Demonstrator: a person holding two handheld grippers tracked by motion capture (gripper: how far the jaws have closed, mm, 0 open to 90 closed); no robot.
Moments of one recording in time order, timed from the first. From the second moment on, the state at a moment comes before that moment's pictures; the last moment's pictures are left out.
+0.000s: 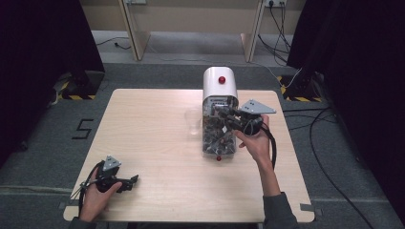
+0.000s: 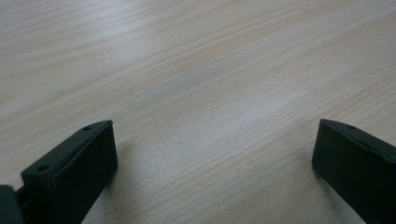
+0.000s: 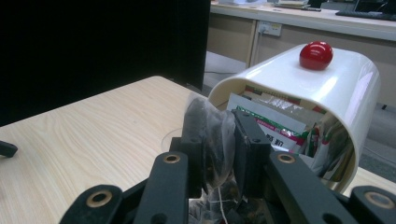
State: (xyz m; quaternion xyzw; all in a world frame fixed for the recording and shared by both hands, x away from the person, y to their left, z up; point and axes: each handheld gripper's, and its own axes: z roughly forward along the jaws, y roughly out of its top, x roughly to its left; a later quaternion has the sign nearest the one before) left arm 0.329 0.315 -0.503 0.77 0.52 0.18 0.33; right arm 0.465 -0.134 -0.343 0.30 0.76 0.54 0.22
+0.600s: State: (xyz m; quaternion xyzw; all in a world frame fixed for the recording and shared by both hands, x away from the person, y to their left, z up) left arm 0.329 0.315 -0.503 0.77 0.52 0.18 0.33; right arm 0.465 -0.117 -0.324 0.28 0.76 0.54 0.22
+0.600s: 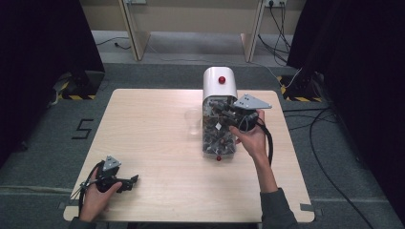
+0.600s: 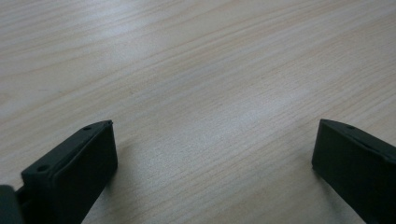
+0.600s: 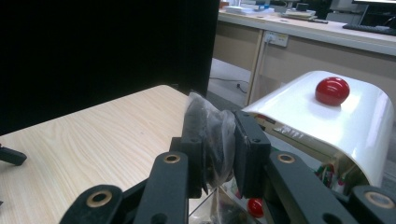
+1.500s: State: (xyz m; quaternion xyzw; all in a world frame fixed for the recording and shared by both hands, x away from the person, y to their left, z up) left arm 0.329 0.315 -0.503 0.77 0.52 0.18 0.33; right arm 0.477 -0.076 -0.309 0.25 0.78 0.53 0.22
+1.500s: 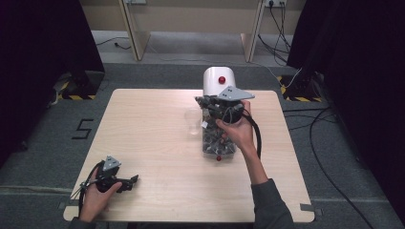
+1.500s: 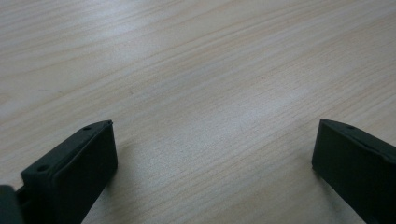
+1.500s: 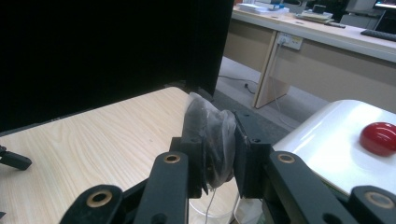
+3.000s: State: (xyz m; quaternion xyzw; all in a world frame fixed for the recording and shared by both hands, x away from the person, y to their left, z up) left arm 0.329 0.315 -0.503 0.77 0.52 0.18 0.33; right arm 0.521 -0.025 -0.326 0.27 0.81 0.47 0.22
